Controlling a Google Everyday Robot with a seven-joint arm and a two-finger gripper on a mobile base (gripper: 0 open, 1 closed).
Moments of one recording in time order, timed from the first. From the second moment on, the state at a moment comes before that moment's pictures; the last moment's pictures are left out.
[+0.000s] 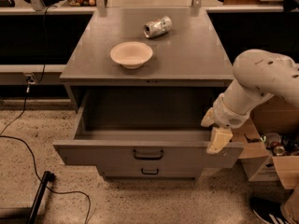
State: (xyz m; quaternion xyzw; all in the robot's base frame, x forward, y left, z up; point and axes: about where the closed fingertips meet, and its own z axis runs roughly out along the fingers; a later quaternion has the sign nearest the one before) arm 0.508 -0.198 0.711 -0.69 0.72 0.08 0.11
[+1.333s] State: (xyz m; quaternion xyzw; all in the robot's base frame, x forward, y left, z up) arm 0.543 -0.180 0.725 -0.69 0.71 0.06 0.09
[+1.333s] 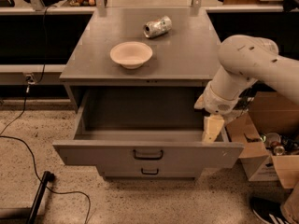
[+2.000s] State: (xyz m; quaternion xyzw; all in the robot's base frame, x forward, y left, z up) arm 0.573 -0.190 0.700 -0.68 0.72 0.04 0.11
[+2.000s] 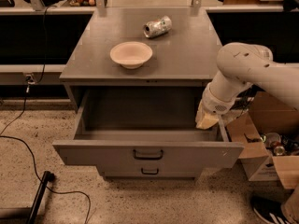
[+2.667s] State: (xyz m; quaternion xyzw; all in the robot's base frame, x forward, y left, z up) arm 0.587 -0.200 0.644 -0.65 0.74 0.07 0.13
